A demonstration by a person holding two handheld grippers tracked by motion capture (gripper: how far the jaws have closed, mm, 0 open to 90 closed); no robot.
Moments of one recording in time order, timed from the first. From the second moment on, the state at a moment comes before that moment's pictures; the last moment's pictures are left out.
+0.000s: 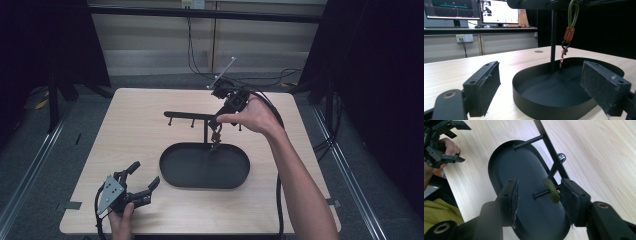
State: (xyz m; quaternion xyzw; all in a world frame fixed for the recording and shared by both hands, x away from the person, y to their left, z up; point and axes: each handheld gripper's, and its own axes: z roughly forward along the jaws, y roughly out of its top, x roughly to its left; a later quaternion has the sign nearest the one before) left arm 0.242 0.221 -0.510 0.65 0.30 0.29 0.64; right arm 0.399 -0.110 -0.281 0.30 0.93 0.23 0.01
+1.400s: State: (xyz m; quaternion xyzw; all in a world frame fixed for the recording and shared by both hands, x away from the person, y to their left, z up) left arm 0.242 0.221 -0.510 0.65 0.30 0.29 0.64; right arm 0.298 -0.154 -0.371 0.34 0.83 0.43 0.09
